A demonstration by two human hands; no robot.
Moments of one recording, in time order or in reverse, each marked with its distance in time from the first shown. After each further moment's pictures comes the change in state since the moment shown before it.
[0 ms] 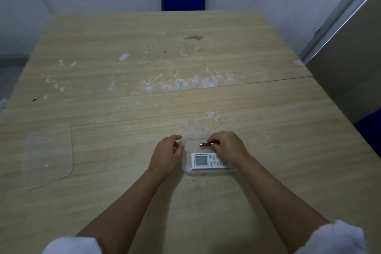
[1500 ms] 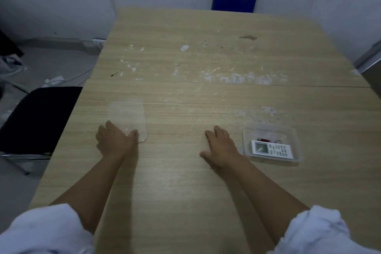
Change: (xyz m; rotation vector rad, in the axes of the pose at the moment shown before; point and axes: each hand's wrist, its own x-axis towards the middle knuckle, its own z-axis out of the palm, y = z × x) left_hand -0.064 -0.208 -0.187 0.168 0.455 -0.675; right_hand -0.011 -0.164 0.115 -0.213 -0.246 -0.037
